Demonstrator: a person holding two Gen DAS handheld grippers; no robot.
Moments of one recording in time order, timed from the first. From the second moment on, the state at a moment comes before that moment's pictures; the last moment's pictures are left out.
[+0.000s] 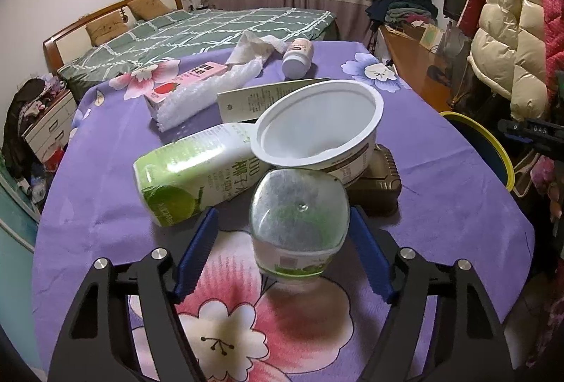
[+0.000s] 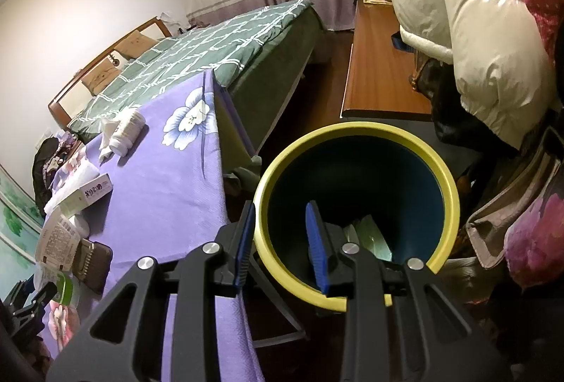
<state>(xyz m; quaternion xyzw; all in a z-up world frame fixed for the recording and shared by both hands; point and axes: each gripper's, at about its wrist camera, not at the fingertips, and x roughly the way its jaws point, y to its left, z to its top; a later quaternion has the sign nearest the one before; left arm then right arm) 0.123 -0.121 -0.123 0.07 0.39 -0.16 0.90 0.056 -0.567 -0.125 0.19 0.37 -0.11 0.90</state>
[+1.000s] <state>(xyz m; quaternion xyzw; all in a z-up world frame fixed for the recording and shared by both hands) 0.087 -0.130 -0.063 0.06 0.36 -0.24 0.90 0.043 -0.569 -0.120 0.19 0.36 -0.12 0.91</state>
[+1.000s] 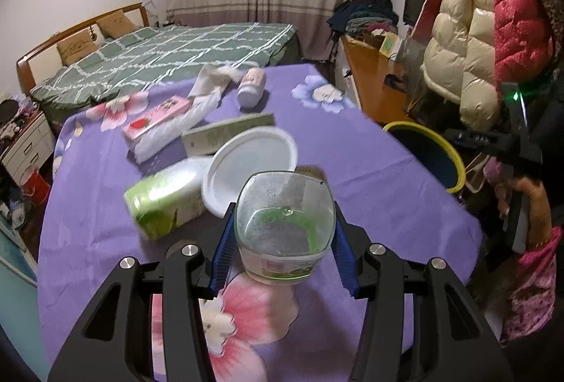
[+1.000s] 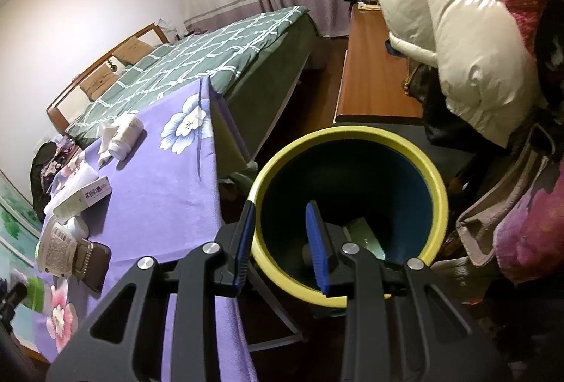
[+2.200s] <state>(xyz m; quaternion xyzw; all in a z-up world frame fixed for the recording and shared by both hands) 0.162 -0.468 -0.083 0.13 0.36 -0.40 0.83 -0.022 -0.637 -0.127 0.16 0.35 -0.23 0.90</state>
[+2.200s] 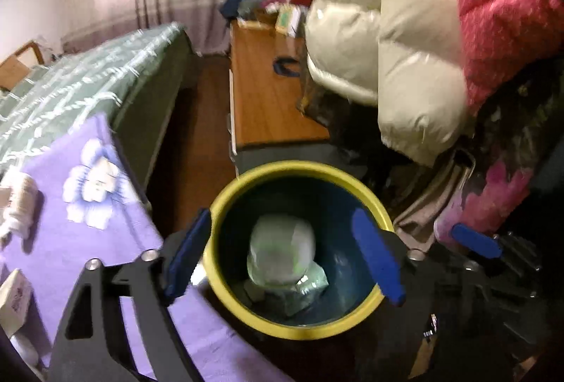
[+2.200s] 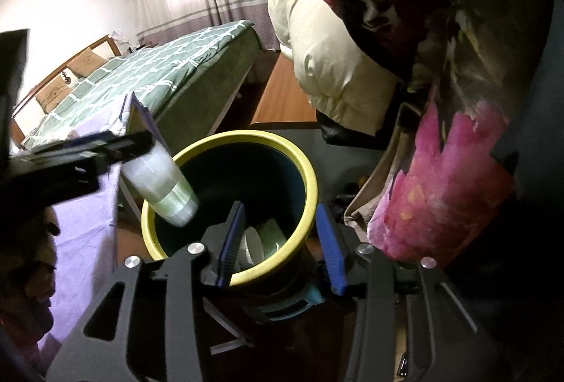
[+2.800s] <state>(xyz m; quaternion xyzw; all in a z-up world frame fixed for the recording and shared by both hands) 0.118 -0.163 0.002 0.01 0.28 -0.19 0.94 0.021 -0.526 -0.122 0.12 0.36 -0.10 0.92</state>
